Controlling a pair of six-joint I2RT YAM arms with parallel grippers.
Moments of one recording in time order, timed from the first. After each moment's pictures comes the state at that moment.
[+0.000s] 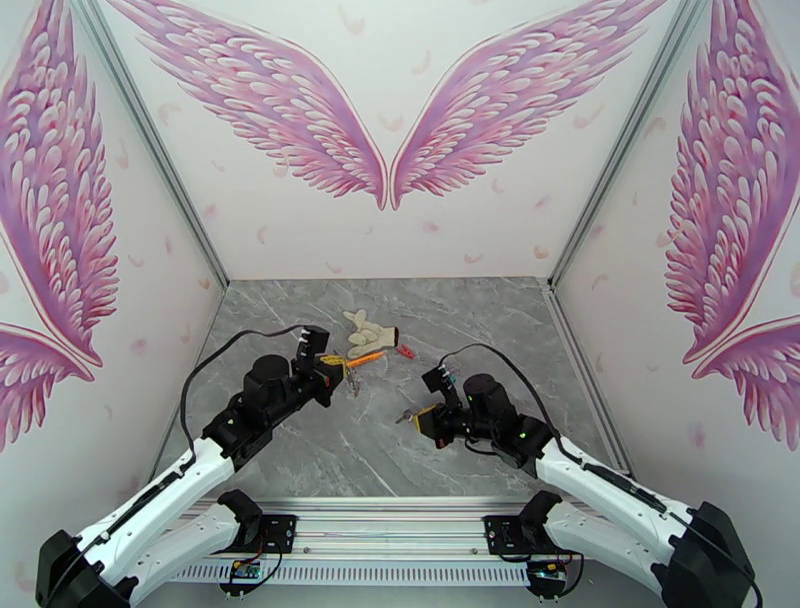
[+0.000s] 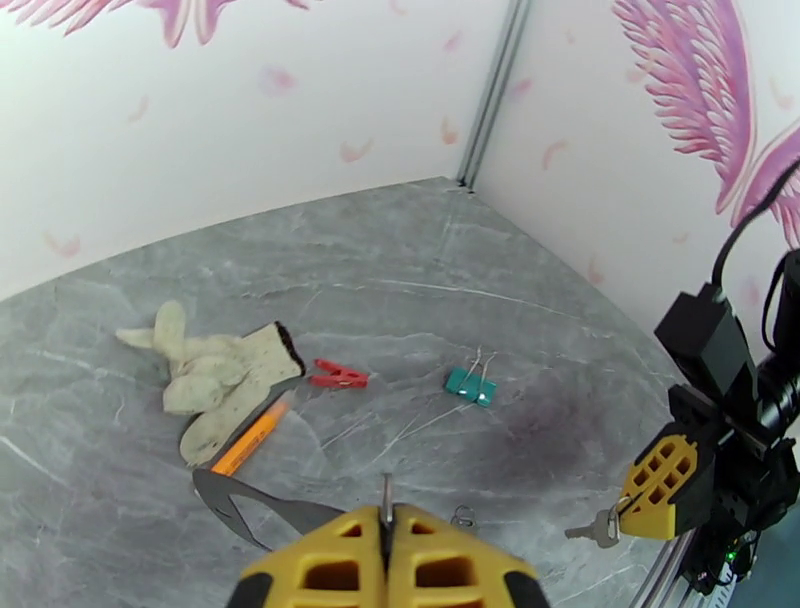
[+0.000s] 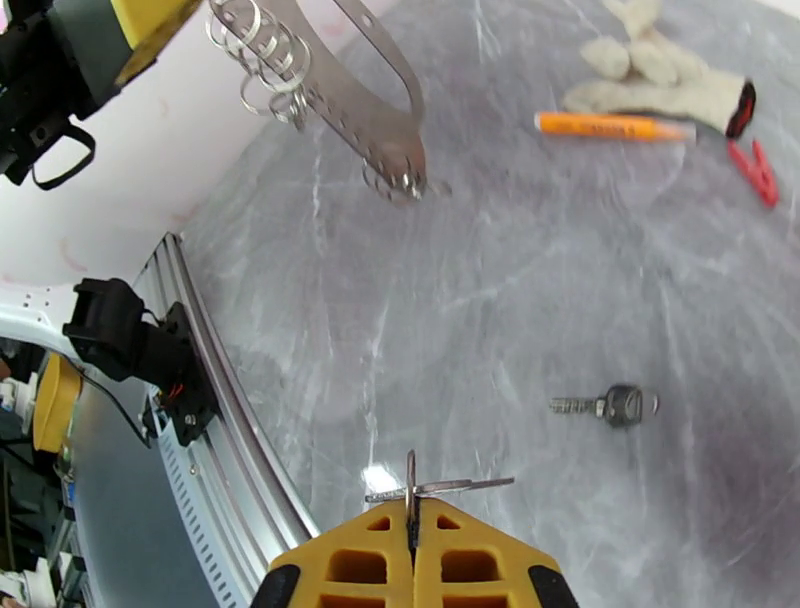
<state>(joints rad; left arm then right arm) -0.56 0.88 0.61 -0.04 0.09 -0.25 0.68 0.97 0.48 -0.14 -0.43 0.39</state>
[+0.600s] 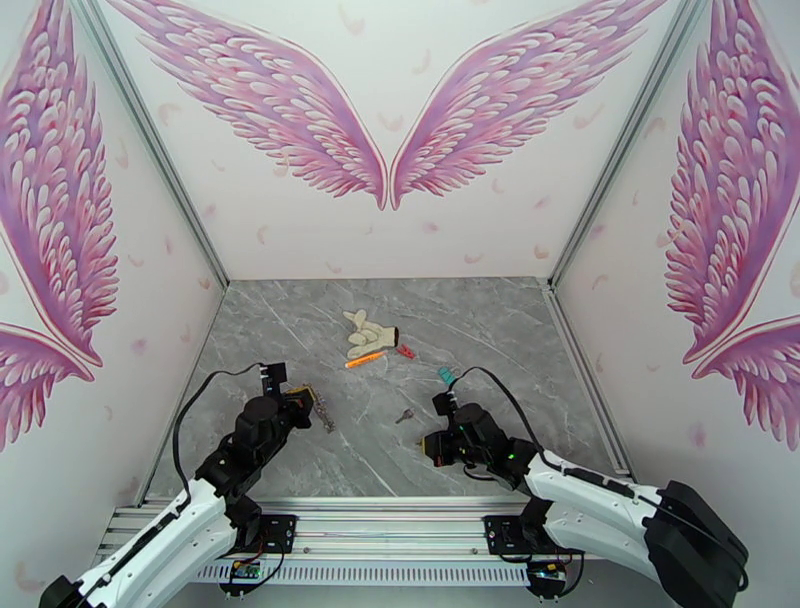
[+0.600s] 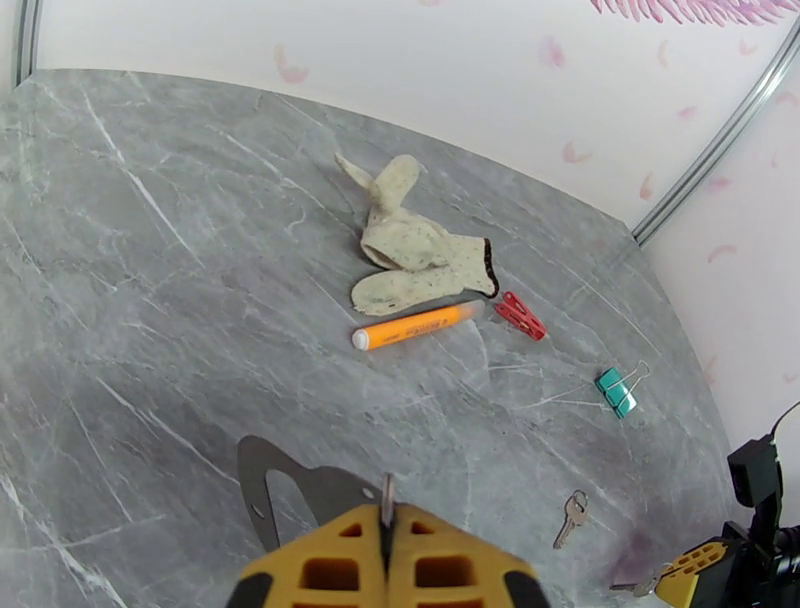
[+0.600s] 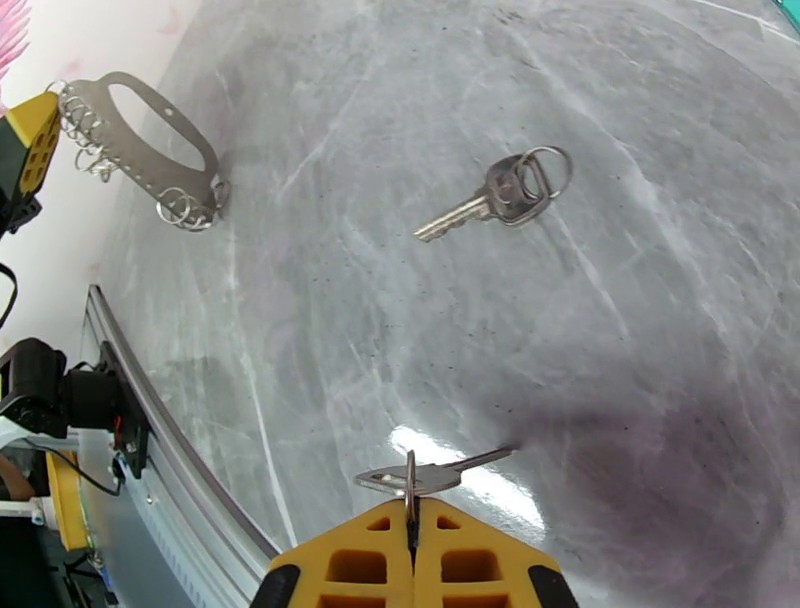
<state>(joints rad) -0.51 0.60 0.29 -0.07 -0.16 -0.60 0.74 1.05 0.31 -0.02 -0.23 0.66</state>
